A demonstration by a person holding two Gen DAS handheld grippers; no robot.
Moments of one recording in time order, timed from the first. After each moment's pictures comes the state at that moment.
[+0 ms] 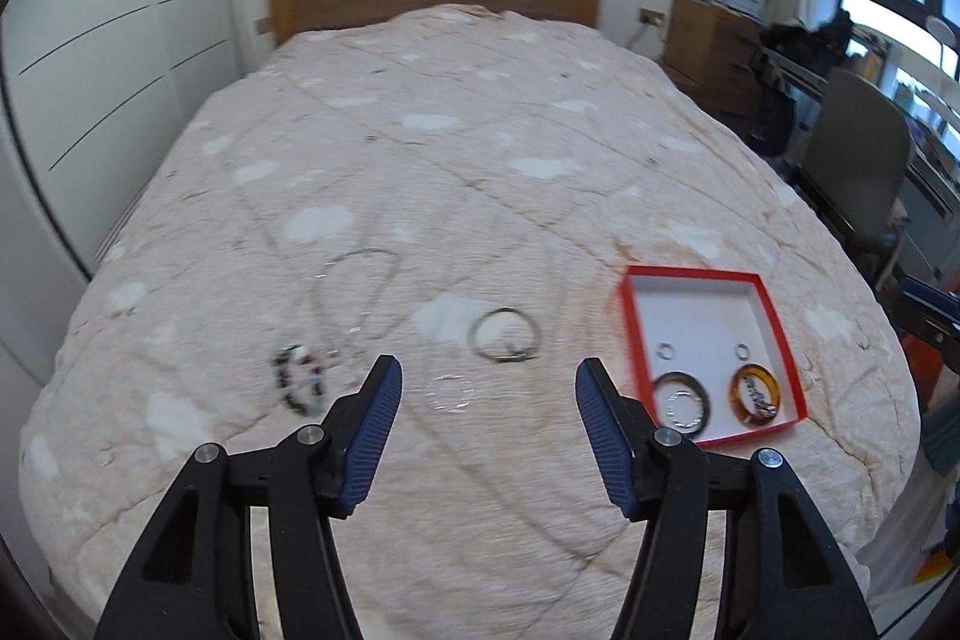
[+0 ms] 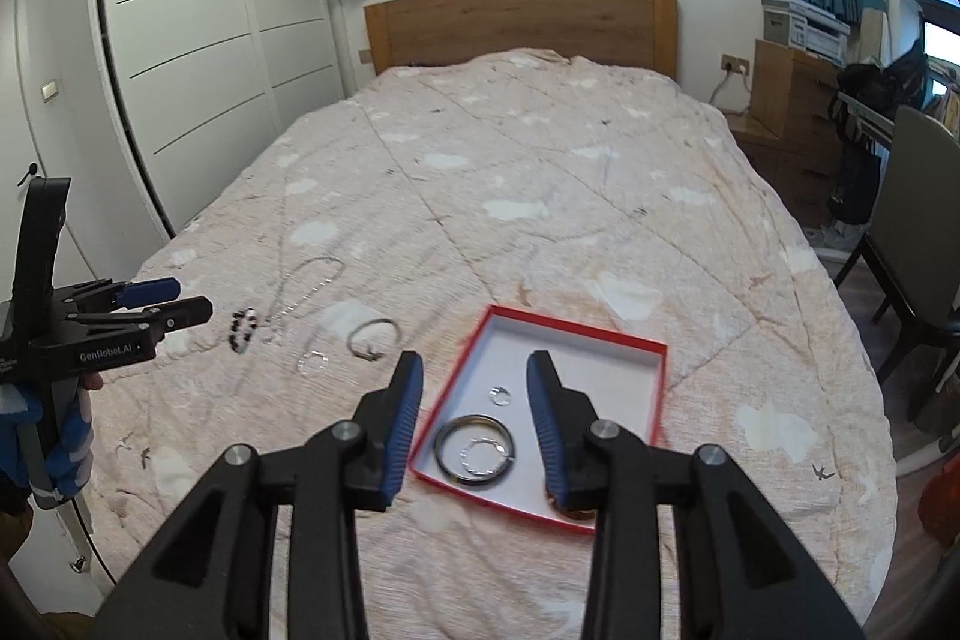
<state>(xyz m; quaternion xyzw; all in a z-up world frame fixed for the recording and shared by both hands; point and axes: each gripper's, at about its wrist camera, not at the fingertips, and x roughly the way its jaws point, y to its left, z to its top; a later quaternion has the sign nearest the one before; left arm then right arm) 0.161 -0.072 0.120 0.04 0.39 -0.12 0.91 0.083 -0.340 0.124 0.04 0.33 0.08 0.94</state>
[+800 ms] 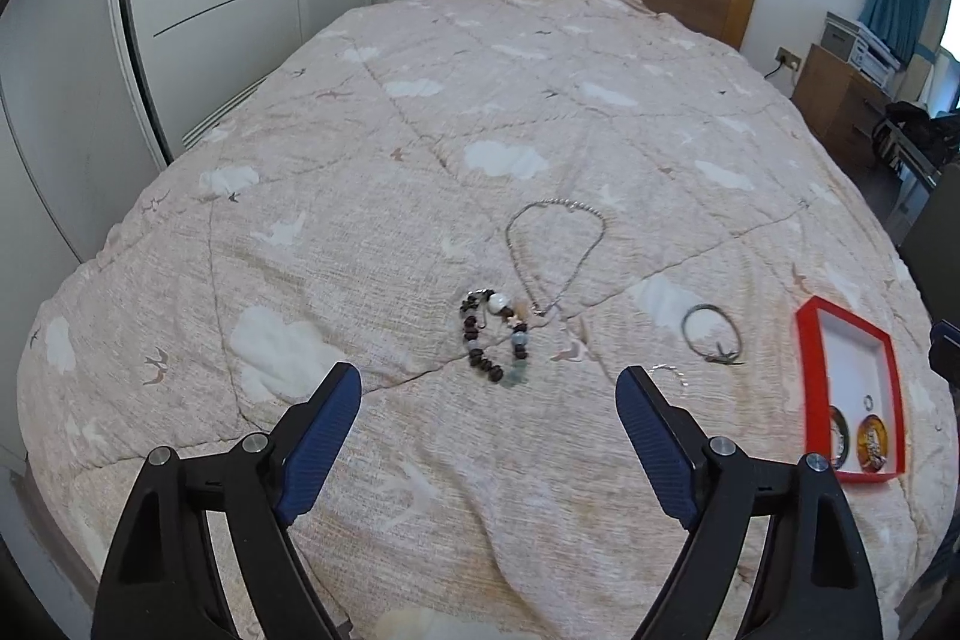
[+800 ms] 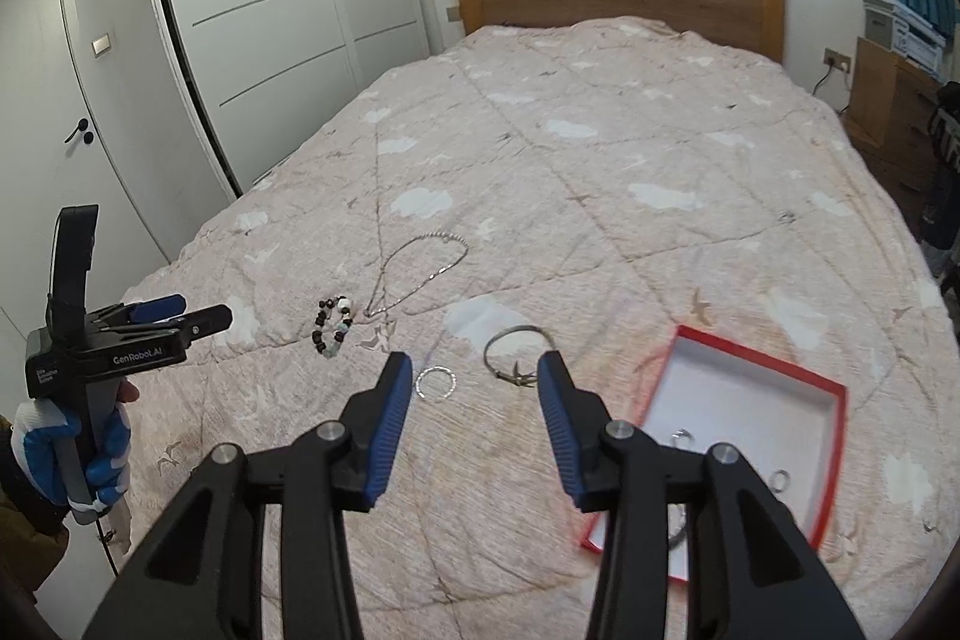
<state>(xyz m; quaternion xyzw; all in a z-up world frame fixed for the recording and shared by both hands) 0.207 0.075 0.049 -0.04 0.42 -0.01 0.91 0.169 -0.211 0.080 0.02 0.37 0.17 0.91</state>
